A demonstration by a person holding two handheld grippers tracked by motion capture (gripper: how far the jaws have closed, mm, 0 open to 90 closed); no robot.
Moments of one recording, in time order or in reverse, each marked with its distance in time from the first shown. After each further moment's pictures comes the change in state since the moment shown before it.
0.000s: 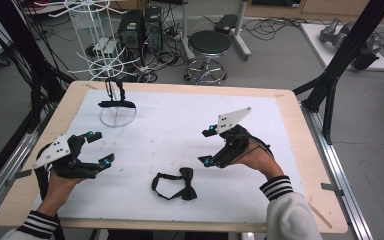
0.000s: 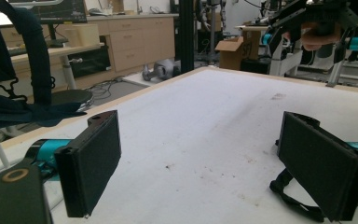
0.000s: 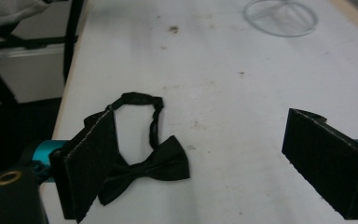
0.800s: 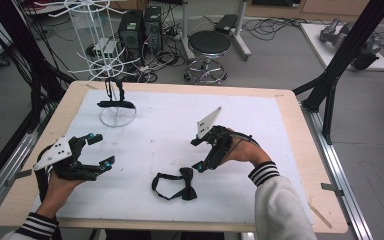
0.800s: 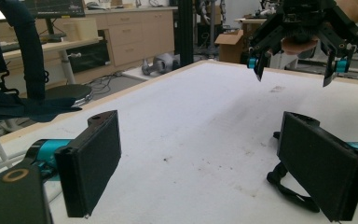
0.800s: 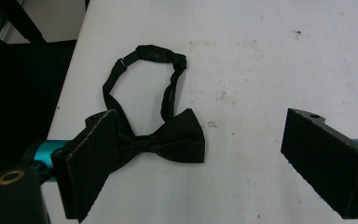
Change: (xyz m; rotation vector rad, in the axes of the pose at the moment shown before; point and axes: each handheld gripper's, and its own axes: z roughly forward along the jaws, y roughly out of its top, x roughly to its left) left arm -0.003 -0.001 -0.002 0.026 0.002 0.006; right arm -0.018 0.004 0.043 0.213 0.163 -0.068
